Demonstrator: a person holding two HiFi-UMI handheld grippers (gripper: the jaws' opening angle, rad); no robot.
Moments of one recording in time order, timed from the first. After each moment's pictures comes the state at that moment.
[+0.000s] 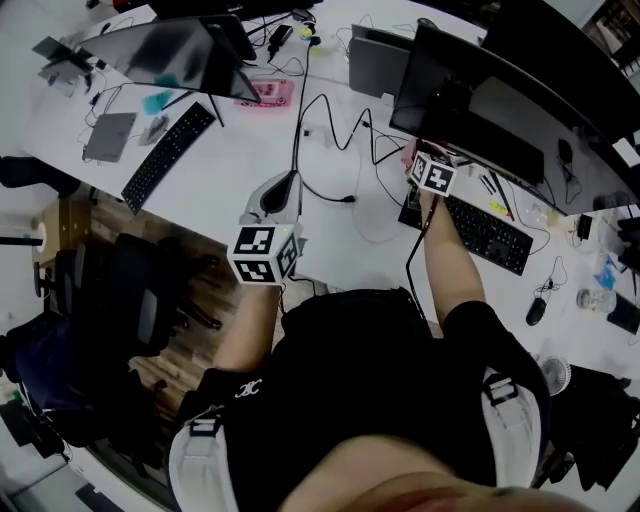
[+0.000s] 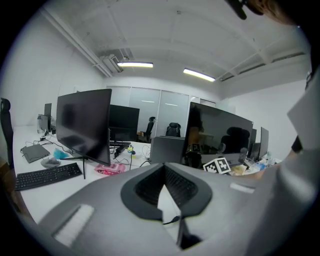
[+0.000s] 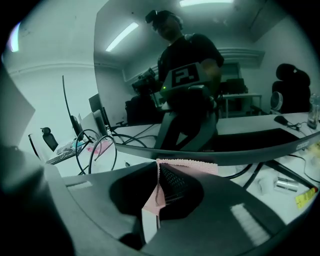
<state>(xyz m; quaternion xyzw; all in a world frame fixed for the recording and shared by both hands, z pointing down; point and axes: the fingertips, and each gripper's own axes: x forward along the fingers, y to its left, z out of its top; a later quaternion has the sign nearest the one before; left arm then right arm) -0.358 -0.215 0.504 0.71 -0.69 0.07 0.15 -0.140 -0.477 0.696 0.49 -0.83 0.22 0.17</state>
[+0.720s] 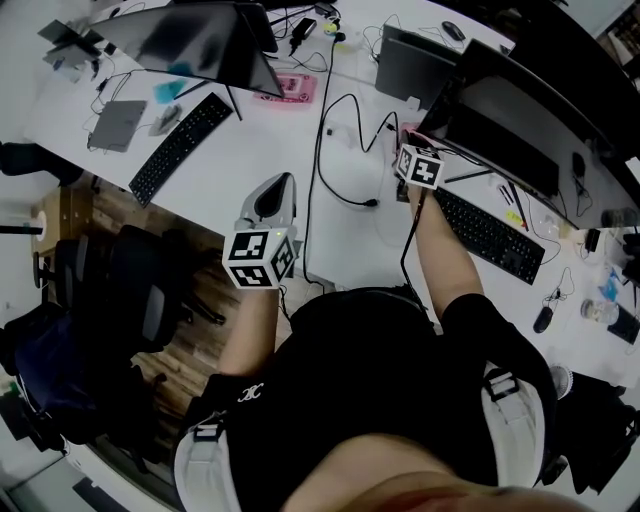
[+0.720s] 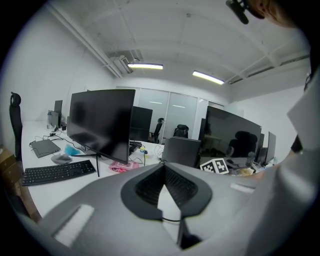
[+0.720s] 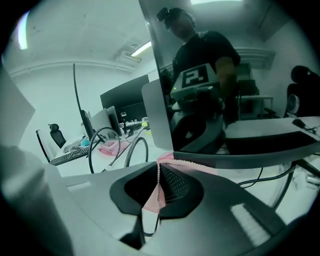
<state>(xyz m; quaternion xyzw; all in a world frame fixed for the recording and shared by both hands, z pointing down) -0.432 -0.192 0.512 0.68 -0.71 0.05 0.16 -0.255 -0.464 0.686 0.45 -0.85 0.20 0.17</state>
